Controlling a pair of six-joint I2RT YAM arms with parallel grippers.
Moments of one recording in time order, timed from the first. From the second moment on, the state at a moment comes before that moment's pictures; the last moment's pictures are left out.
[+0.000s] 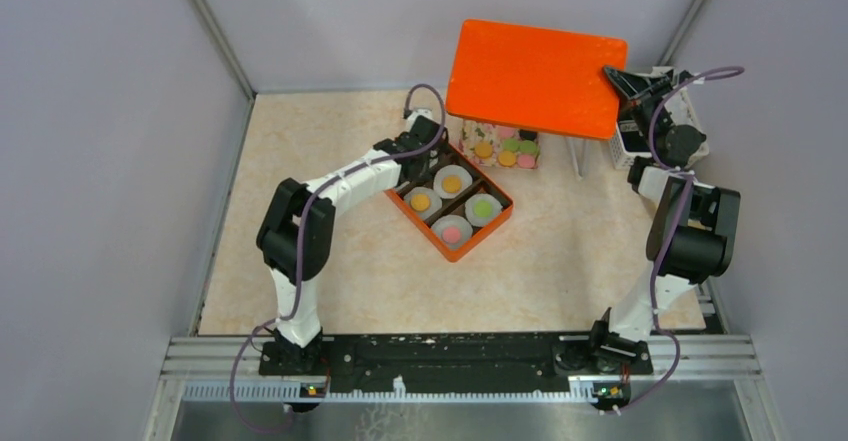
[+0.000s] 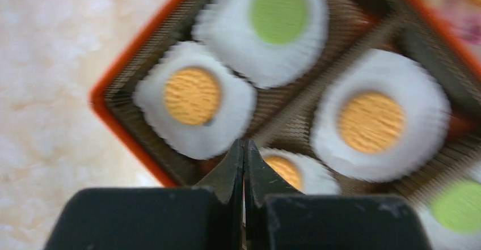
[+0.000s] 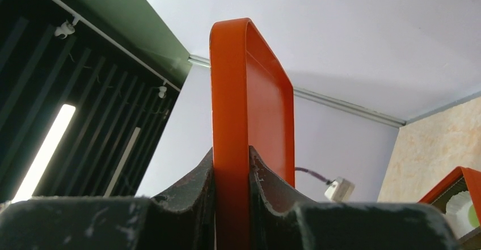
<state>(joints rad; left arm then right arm) -0.65 1.90 1.46 -0.43 -0.42 -0.40 -0.28 1.80 1.01 1.46 -0.74 2.01</state>
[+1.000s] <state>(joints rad) -0.46 1.85 1.31 -0.70 -0.50 -0.60 -0.28 1.81 1.01 1.46 -0.77 2.01</state>
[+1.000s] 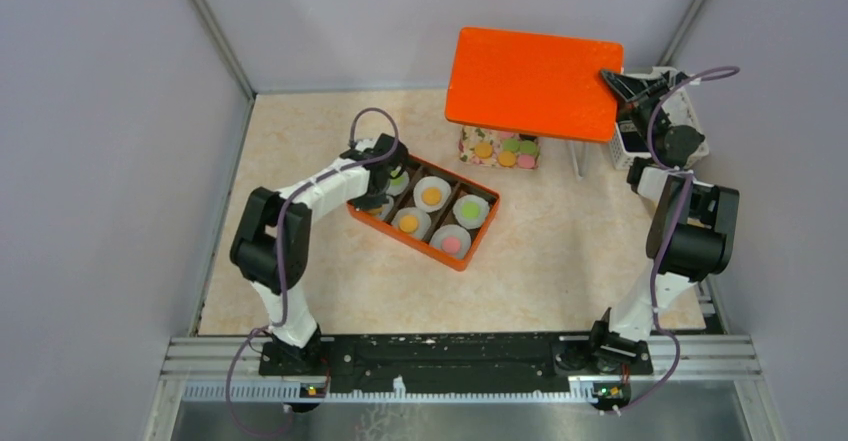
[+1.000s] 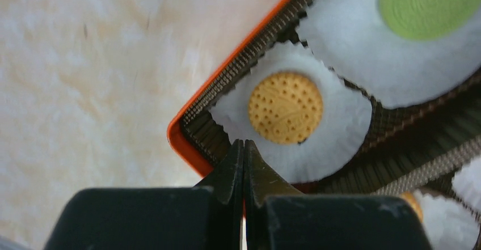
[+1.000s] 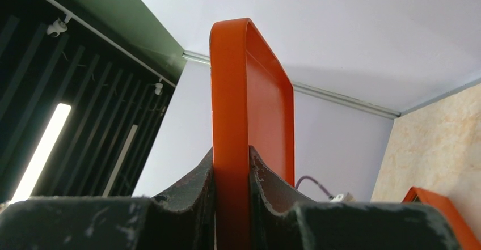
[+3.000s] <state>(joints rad) -0.96 1.74 1.17 -0.27 -0.23 -0.63 -0.28 1.82 1.01 1.46 -0.78 2.01</state>
